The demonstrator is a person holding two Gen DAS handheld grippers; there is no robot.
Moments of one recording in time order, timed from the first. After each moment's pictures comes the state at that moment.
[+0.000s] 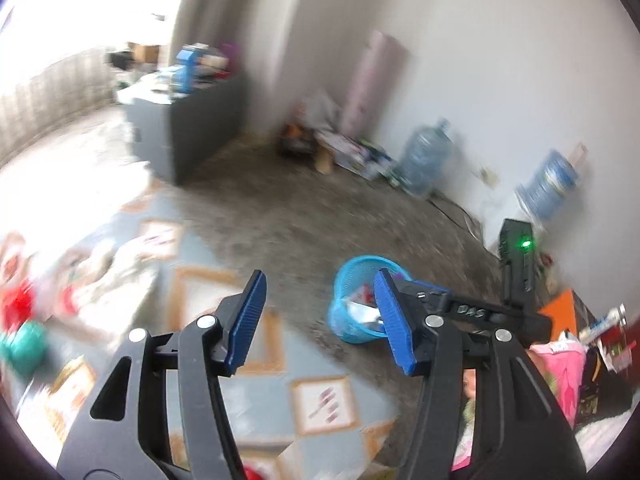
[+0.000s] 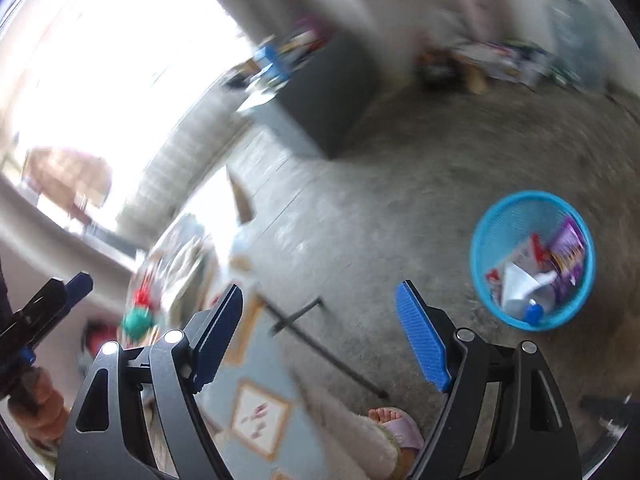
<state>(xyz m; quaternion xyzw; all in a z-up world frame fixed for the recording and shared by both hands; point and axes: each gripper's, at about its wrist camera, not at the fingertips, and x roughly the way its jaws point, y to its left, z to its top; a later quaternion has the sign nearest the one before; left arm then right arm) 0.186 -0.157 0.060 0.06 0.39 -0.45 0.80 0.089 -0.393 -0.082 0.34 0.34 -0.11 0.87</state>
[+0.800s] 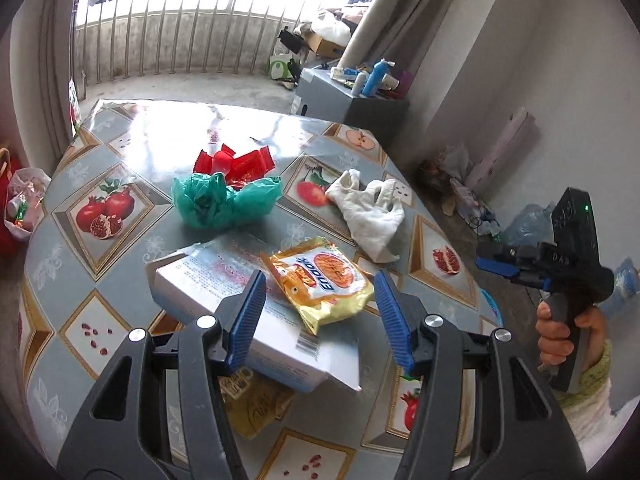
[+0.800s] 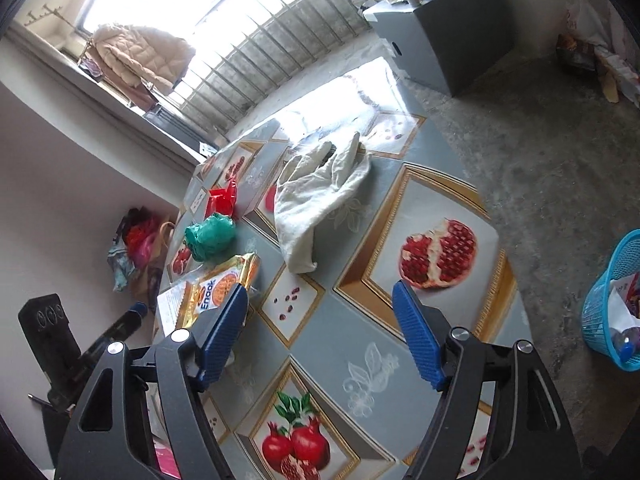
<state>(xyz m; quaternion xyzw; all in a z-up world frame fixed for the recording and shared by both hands) 0.217 0.089 -0.005 -0.05 0.41 -0.25 0.88 0.224 -0.238 -0.086 0.29 0.44 0.08 0.85</state>
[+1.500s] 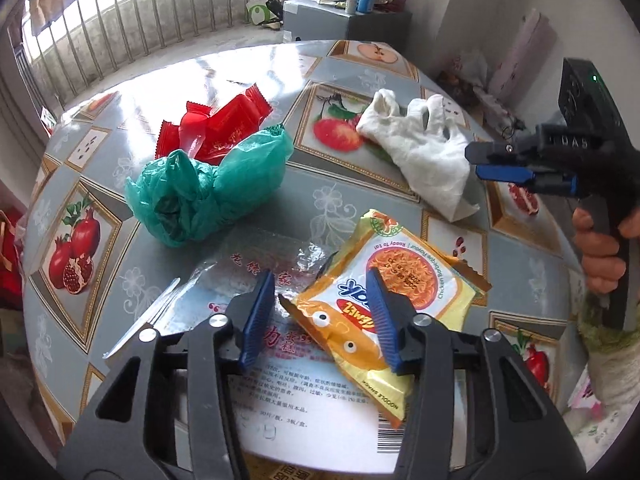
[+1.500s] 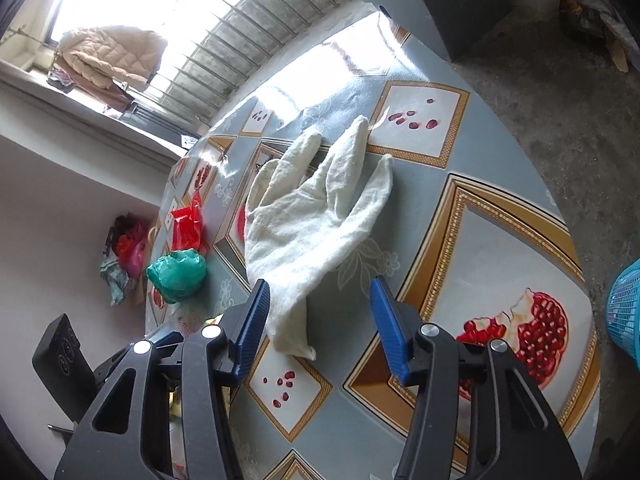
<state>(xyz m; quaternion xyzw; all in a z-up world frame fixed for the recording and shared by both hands) 0.283 0.044 -0.069 0.10 0.50 -0.25 0.82 0.316 -0.223 -0.138 0.32 0.49 0.07 0.81</state>
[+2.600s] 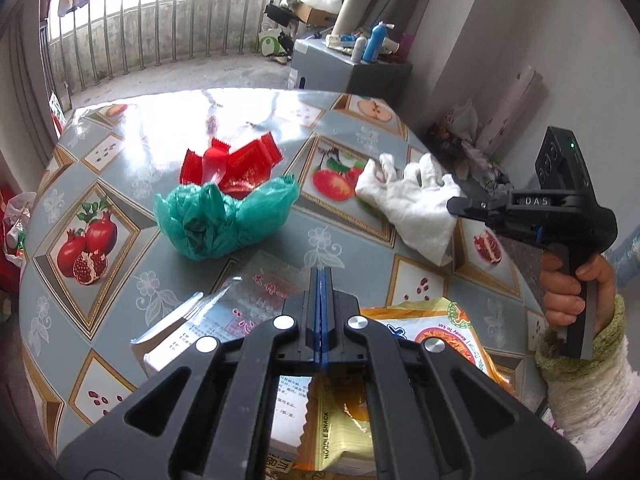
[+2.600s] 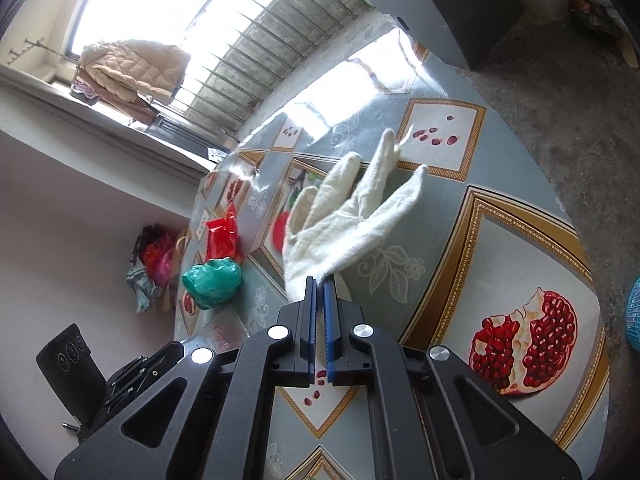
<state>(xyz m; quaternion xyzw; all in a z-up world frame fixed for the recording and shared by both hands) 0.276 0.072 -0.027 0.01 0.45 -0.26 0.86 0.305 -0.231 -0.122 0.35 0.45 0.10 0.82</state>
